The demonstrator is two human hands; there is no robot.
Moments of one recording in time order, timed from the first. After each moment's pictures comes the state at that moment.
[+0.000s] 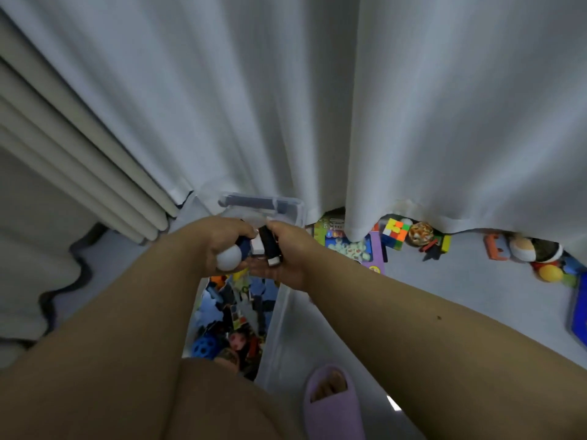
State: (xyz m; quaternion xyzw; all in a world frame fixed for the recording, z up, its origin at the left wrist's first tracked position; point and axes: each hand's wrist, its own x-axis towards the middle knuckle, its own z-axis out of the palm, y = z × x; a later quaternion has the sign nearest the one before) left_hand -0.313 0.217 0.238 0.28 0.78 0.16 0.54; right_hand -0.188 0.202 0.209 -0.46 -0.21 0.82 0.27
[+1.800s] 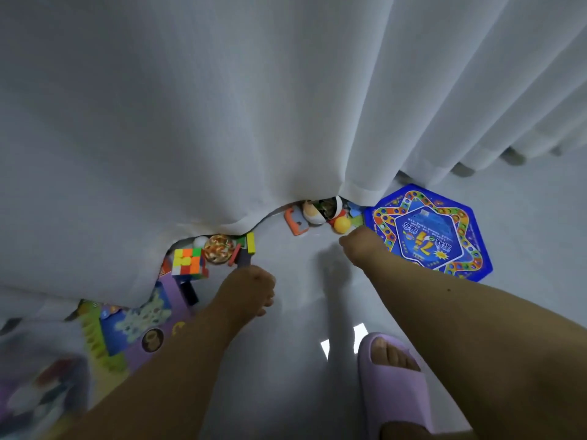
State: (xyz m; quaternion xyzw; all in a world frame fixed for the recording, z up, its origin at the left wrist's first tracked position) left_hand 0.068 0.245 0.068 0.55 0.55 -0.08 0.63; right_hand 0.277 0.189 0.027 -0.89 -0.25 0.35 0.13
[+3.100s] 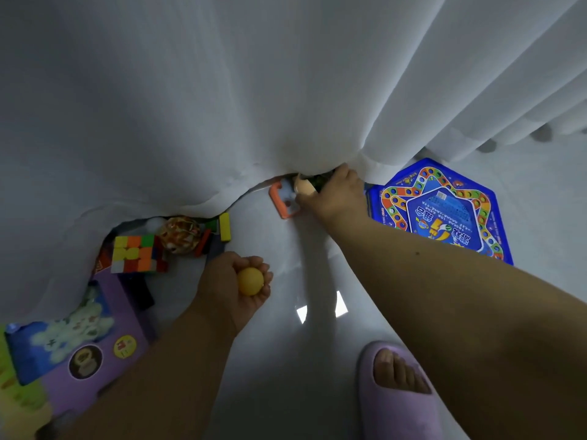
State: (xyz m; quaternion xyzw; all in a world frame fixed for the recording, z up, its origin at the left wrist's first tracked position) left_hand 0.096 0.266 -0.019 0.09 0.58 0.12 0.80; right_hand 0.294 0.267 -0.050 -0.92 -0.29 0.17 0.20
